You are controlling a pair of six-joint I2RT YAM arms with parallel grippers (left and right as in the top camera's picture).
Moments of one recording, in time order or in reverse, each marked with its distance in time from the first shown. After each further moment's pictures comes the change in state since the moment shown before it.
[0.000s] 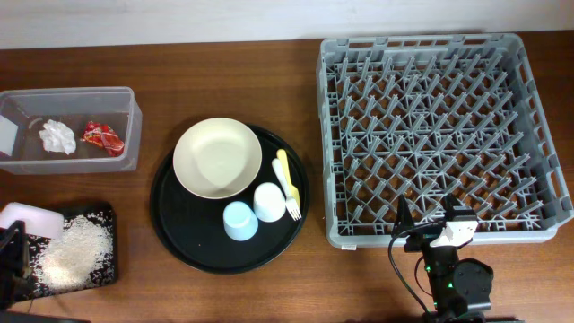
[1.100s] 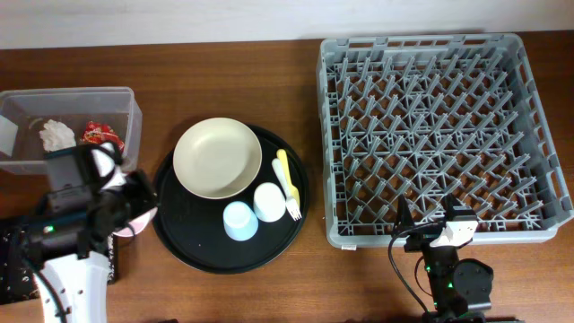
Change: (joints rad) left arm -1.179 -0.566 0.238 -0.719 -1.359 -0.141; right arm 0.000 0.000 0.000 0.000 0.000 -0.001
